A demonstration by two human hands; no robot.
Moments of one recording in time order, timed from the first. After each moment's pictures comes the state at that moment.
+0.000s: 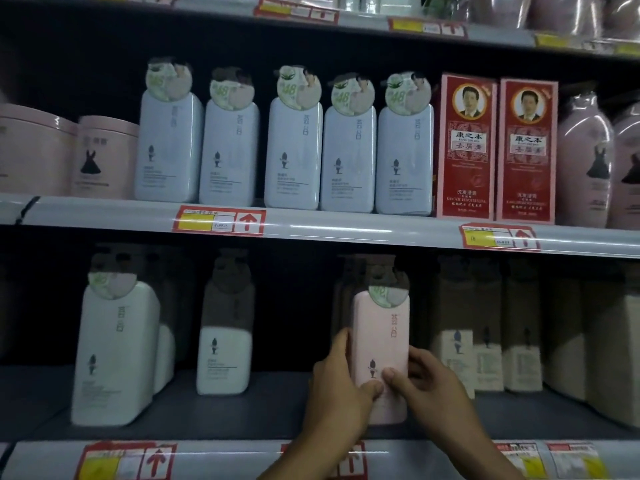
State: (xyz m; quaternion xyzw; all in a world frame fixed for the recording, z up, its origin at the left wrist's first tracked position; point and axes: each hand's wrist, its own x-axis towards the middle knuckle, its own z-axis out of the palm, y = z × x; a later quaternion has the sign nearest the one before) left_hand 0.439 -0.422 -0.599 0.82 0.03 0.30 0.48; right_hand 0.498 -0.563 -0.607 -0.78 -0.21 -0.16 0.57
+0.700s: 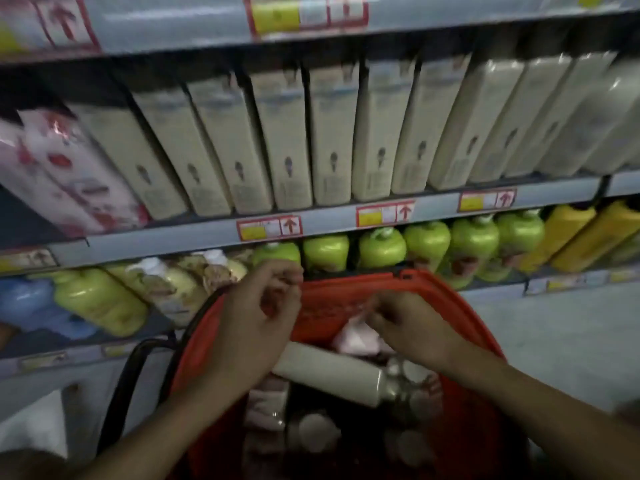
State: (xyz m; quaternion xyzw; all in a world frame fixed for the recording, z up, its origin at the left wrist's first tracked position) left_hand 0.227 -0.394 -0.884 0.87 0.05 0.20 0.45; right_hand 0.312 -0.604 -0.918 -0.90 -0.25 0.15 0.32
